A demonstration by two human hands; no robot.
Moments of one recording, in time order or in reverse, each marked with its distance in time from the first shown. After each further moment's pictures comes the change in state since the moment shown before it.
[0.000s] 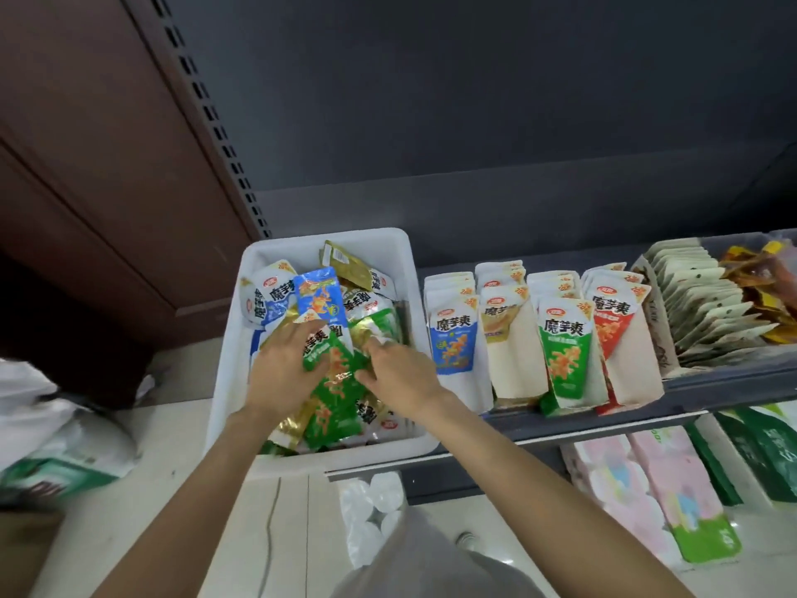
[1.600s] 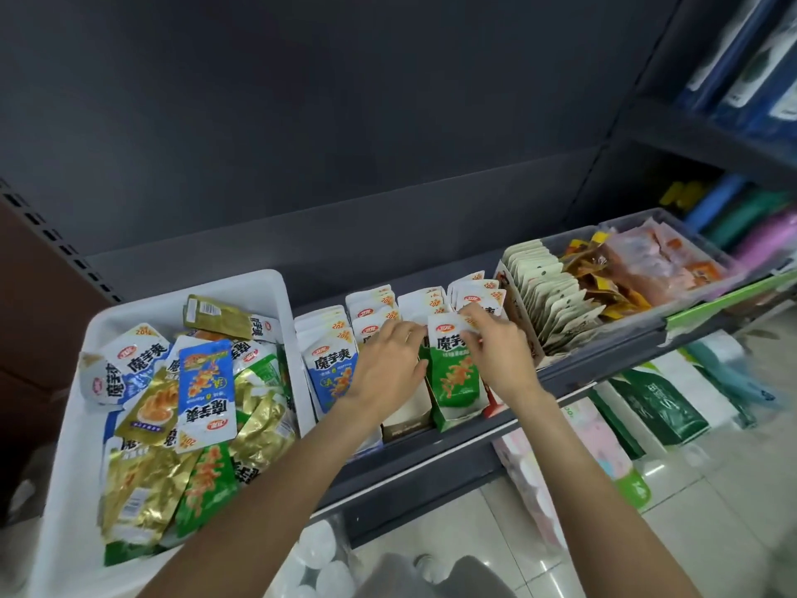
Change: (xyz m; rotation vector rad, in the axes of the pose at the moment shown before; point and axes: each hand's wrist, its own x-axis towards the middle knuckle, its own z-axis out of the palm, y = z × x) left_hand 0.051 0.246 0.095 0.108 -0.187 0.572; right_hand -0.114 0.207 -0.093 0.014 0.576 0.365
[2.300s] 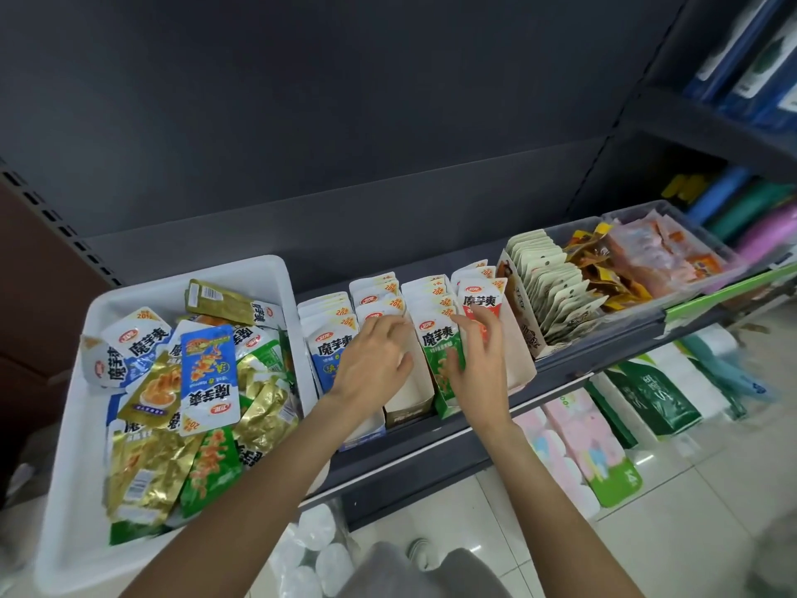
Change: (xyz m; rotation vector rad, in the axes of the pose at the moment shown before) left_hand -0.022 -0.018 0.002 -0.088 0.032 -0.060; right_hand -0.037 -0.018 0.048 0.202 0.235 0.048
